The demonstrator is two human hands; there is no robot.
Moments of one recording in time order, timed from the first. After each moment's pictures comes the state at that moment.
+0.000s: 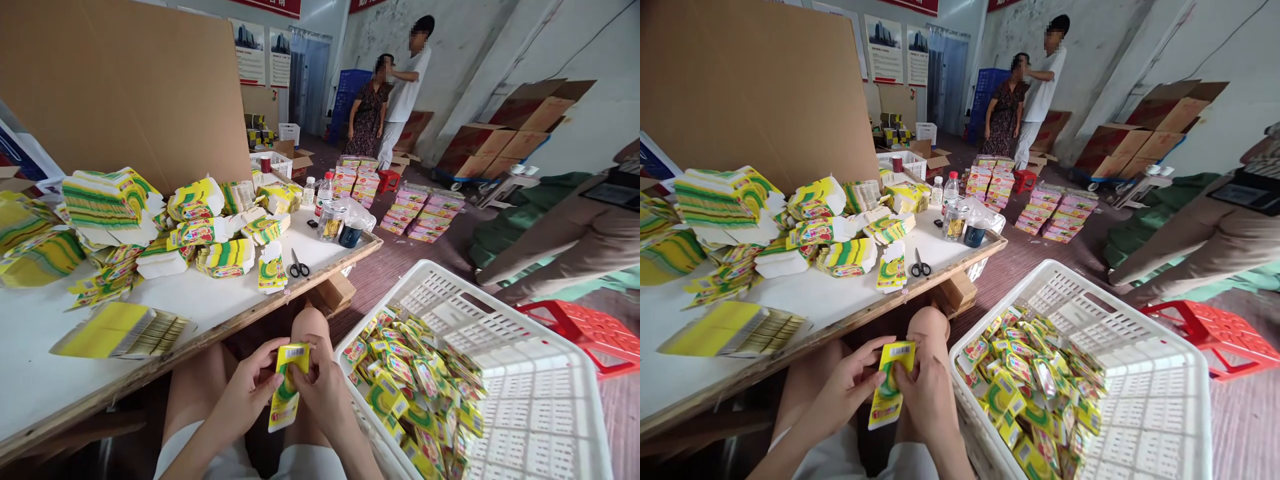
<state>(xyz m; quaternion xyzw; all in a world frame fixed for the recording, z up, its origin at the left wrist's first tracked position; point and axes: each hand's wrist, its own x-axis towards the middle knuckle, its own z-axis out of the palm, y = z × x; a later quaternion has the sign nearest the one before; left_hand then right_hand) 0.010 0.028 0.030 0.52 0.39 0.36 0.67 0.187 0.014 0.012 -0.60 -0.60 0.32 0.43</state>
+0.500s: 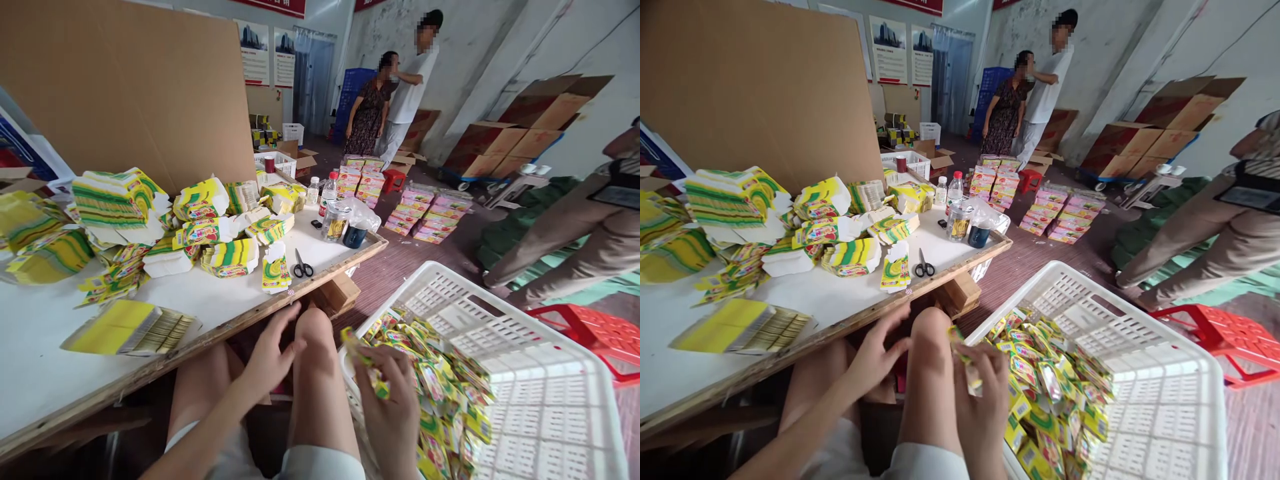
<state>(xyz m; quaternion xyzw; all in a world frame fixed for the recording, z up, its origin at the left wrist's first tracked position) 0.040 0.078 0.008 0.65 0.45 0.43 0.44 0.236 -0.007 0.034 -0.63 -0.54 0.07 0.55</state>
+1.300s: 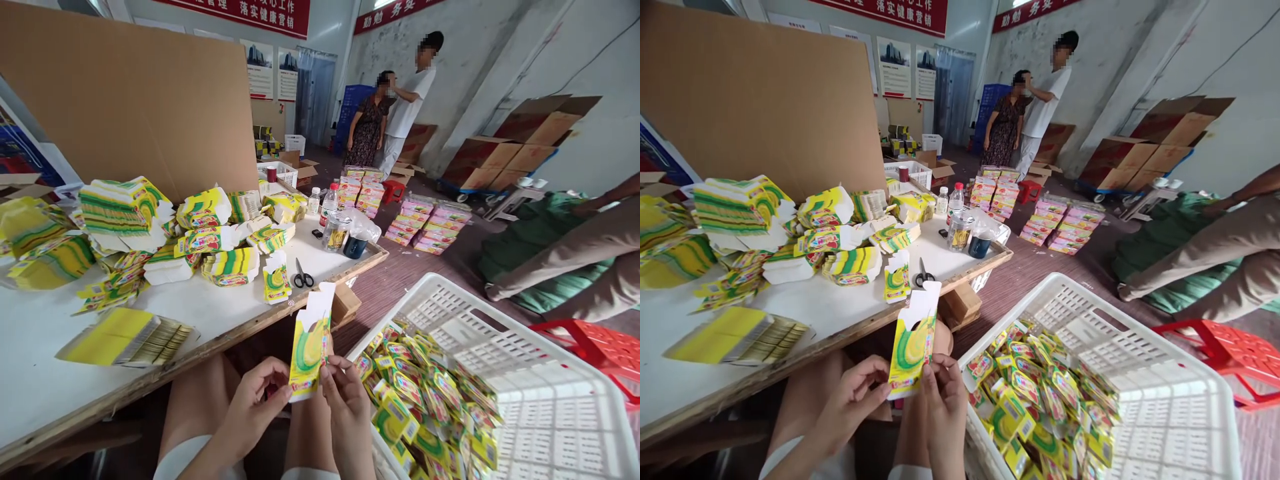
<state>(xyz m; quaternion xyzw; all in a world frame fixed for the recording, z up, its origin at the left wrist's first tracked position) 0.024 0.027 0.030 0.53 0.40 0.43 0.61 0.180 0.012 -0.002 -0.51 -0.31 0.44 0.67</state>
